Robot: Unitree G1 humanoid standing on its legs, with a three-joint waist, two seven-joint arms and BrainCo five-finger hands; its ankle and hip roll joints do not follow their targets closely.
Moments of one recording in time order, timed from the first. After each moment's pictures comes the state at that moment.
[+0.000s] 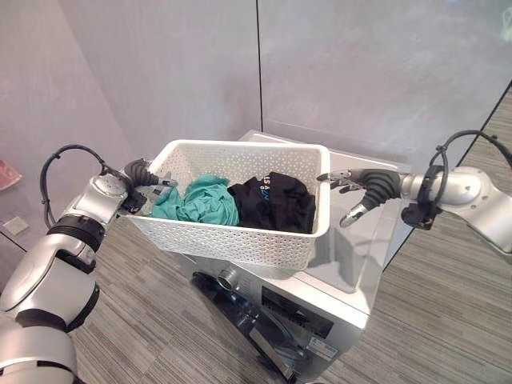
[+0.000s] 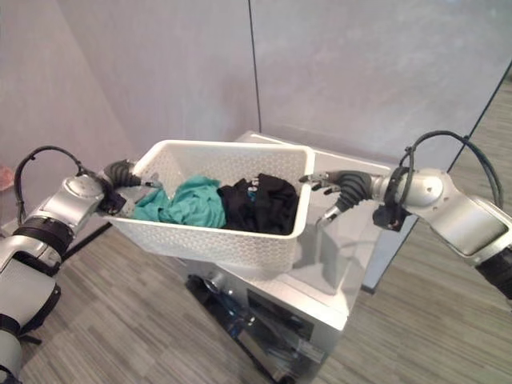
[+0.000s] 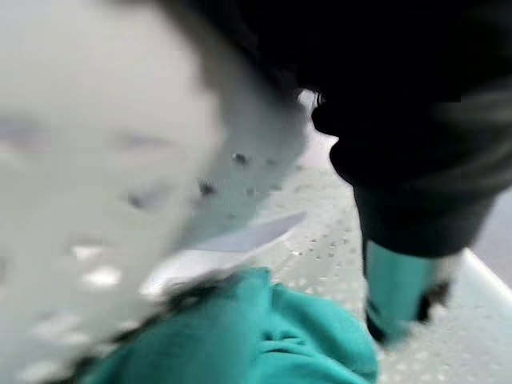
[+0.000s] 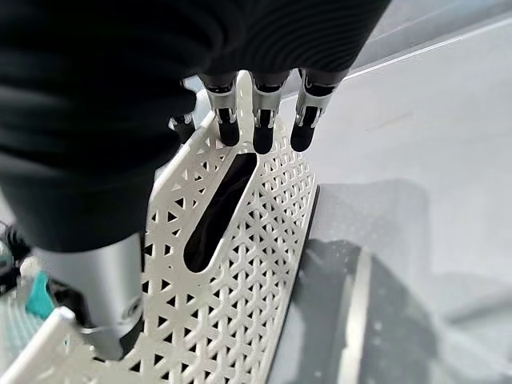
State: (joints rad) left arm -0.99 0.78 -0.71 0.93 -0.34 0.11 -0.17; right arm -0.76 -1.28 0.66 -0.16 0.46 0.29 0.53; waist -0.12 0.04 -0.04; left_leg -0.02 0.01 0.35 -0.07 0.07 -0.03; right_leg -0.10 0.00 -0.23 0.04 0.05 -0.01
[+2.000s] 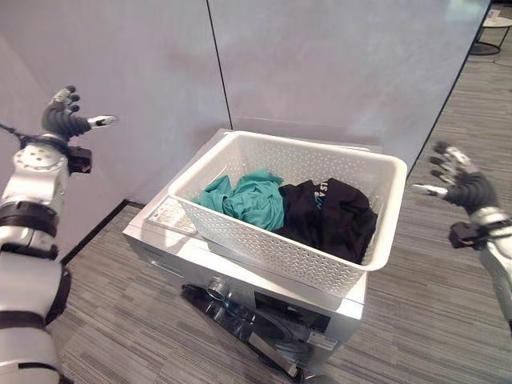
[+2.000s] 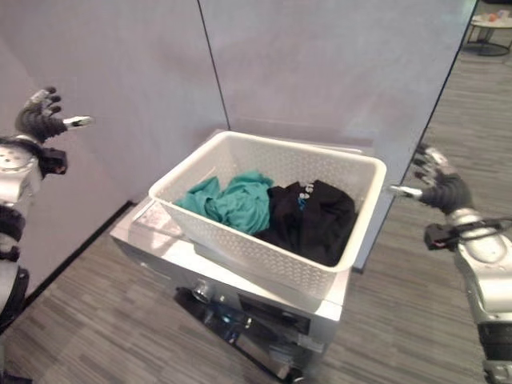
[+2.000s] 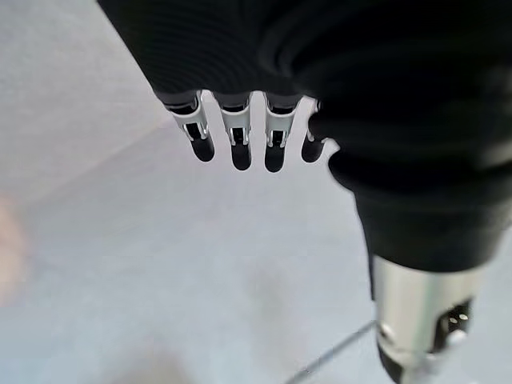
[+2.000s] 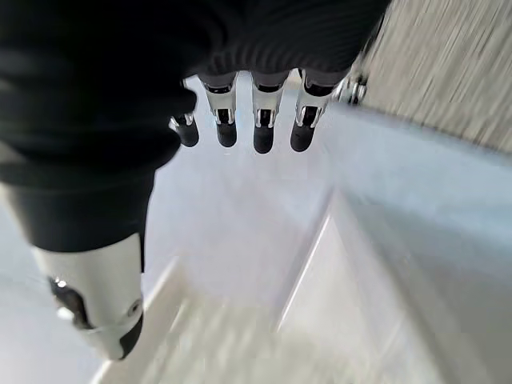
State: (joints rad) left arm -0.93 0.96 -0.32 0.96 -0.50 -0.04 -0.01; right arm -0.07 -0.88 -0.29 0.08 0.38 0.06 0.08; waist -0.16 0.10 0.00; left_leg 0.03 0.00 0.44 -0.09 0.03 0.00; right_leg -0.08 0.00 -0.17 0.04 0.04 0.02
